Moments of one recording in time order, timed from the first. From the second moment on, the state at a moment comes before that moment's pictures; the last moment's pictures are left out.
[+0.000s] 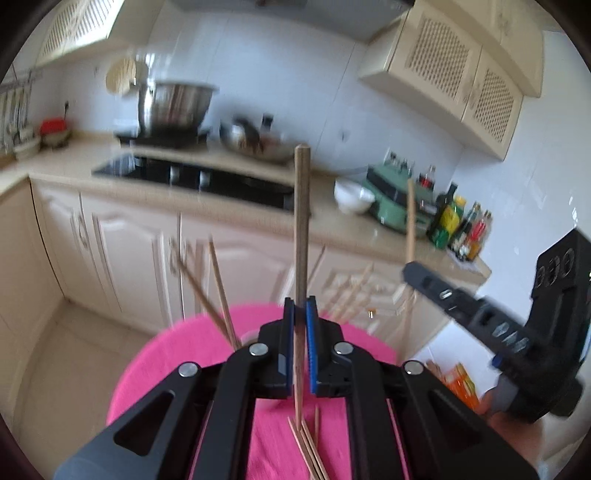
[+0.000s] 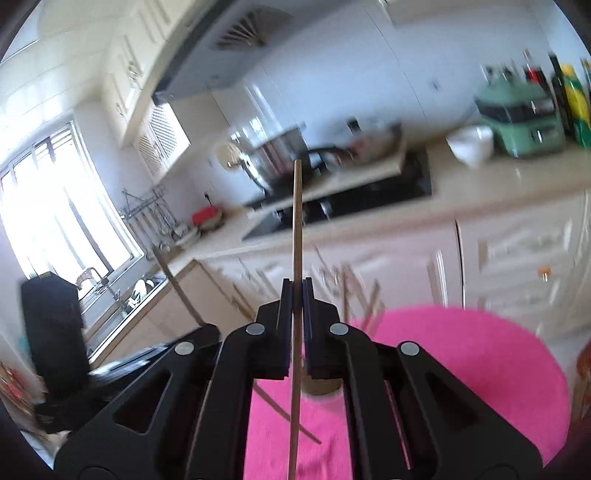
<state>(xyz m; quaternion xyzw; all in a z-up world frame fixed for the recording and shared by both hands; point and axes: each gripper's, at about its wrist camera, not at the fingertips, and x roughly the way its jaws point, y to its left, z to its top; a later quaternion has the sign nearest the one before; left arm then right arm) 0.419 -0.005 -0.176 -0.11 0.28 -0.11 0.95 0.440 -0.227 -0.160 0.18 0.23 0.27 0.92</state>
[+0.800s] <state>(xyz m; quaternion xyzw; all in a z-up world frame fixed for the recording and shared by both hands) 0.474 0.007 -0.248 -0.09 0.28 -0.07 0.95 0.488 -0.164 -0.221 0.09 0.15 0.25 0.95</state>
